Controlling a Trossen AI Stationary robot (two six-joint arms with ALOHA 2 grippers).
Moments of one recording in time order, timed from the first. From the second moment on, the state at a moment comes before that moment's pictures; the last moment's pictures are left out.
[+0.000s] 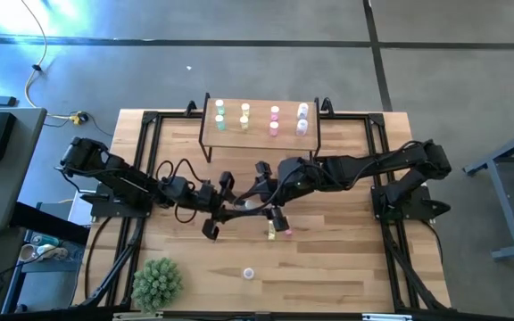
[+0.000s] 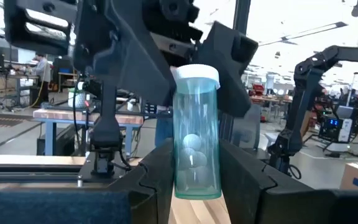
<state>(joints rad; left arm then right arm) -0.12 1.48 0.48 1.24 -0.02 -0.09 0.16 1.63 1.49 -0.27 -0.11 -0.14</state>
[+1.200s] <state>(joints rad) -0.09 1.48 0.48 1.23 -0.01 -0.07 0.16 1.62 1.49 -0.32 -0.09 -0.10</state>
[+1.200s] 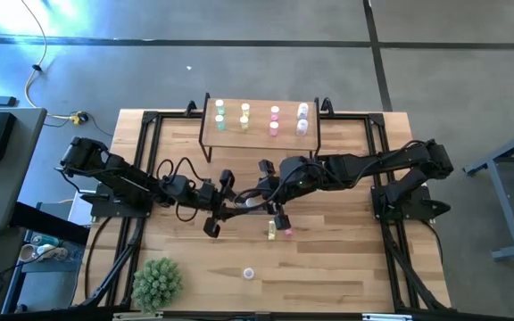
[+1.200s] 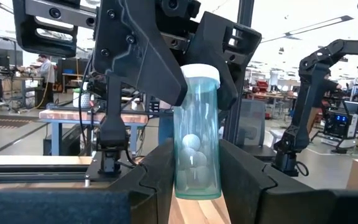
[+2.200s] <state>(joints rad) -0.08 1.48 0.48 1.15 -0.13 -0.07 0.16 1.62 1.49 -0.39 0.00 -0.04</state>
